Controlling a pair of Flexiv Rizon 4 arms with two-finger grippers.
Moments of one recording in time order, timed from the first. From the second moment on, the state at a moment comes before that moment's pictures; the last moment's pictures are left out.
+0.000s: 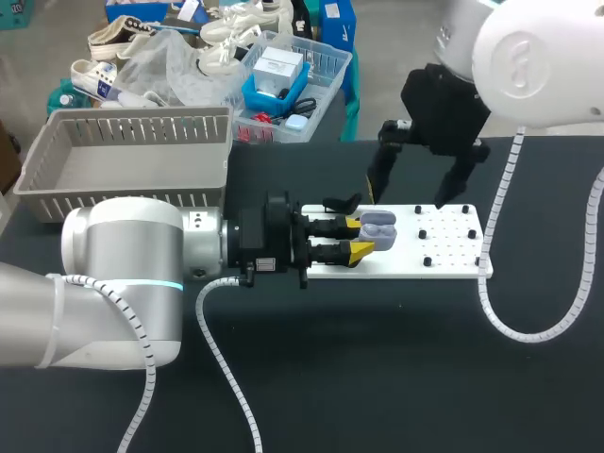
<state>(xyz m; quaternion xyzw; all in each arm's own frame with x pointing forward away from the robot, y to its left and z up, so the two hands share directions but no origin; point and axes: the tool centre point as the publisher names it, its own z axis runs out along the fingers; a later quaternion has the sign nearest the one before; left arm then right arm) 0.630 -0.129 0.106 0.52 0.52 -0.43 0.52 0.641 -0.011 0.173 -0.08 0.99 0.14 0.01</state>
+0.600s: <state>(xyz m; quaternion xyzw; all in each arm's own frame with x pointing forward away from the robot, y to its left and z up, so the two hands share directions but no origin) 0.630 -0.129 0.106 0.52 0.52 -0.43 0.52 0.672 -0.025 0.159 -0.06 0.99 0.10 0.01</state>
